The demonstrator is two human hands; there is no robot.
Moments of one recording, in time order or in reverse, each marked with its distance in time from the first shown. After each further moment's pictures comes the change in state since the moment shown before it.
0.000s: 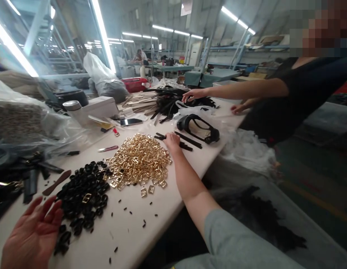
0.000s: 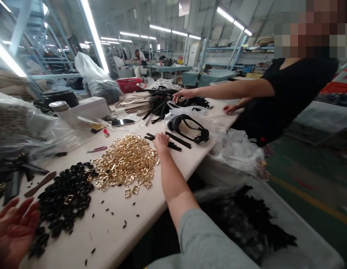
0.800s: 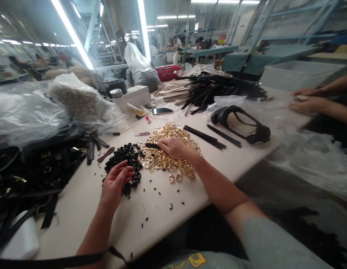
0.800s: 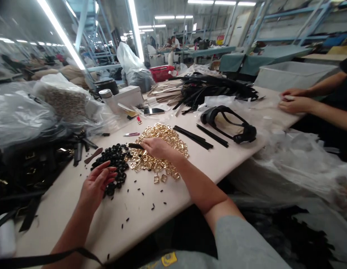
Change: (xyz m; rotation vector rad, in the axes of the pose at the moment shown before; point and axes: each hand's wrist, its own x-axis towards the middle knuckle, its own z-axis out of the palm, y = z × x) left_hand -0.019 -0.023 0.028 0.034 -0.313 0.081; right_hand -0.101 -0.101 -0.048 0.541 -0.412 -0.877
